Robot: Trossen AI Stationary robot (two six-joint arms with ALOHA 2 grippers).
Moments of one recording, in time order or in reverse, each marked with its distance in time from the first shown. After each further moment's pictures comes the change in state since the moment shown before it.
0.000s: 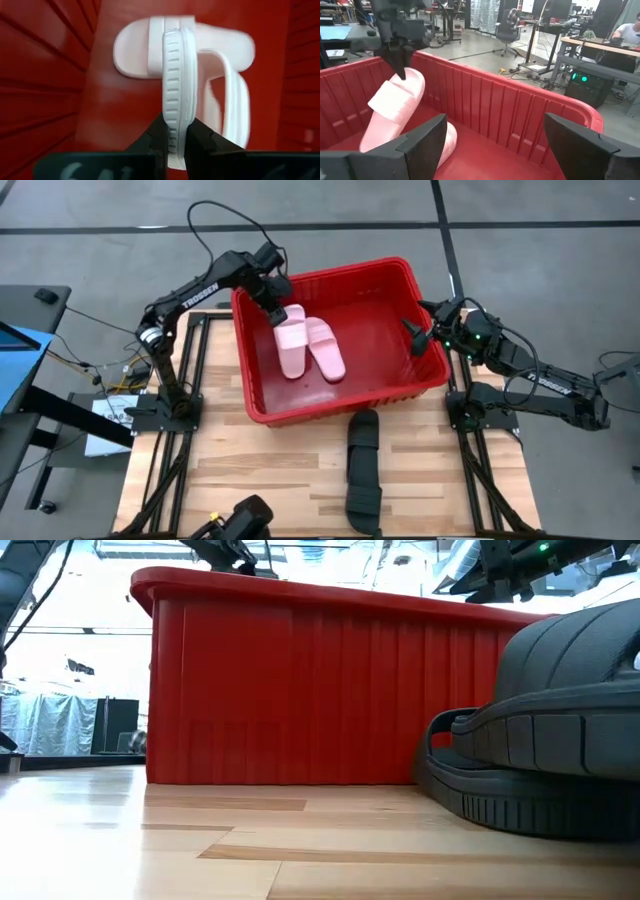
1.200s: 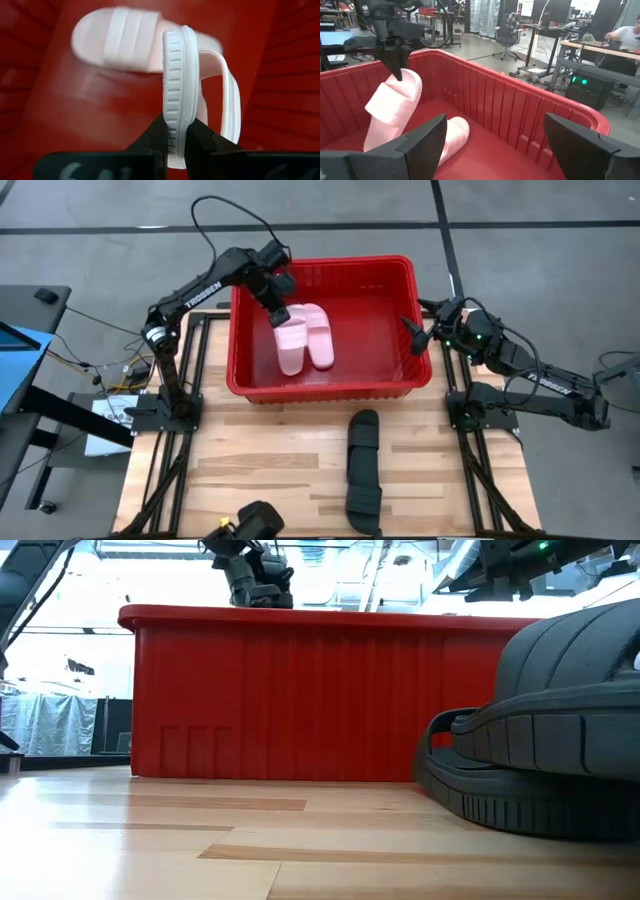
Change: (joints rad) left arm -0.048 0.045 0.131 -0.120 -0.045 -0.020; right arm 0.000 0.000 0.000 0.022 0.000 0.000
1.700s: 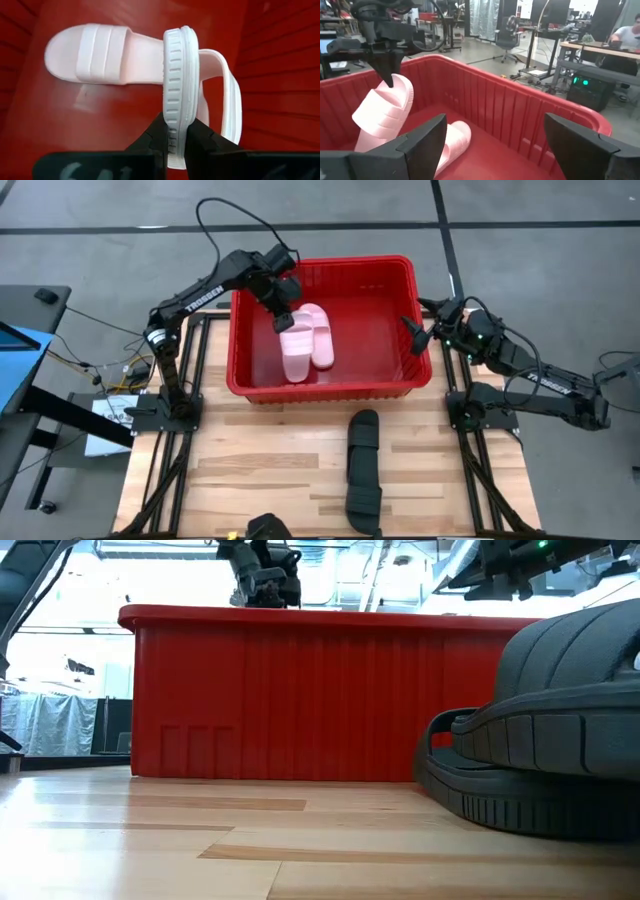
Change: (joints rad) left arm -0.074 0.001 0.041 -0.010 0.033 -0.012; right arm 0.003 0.000 0.000 0.018 0.001 0.019
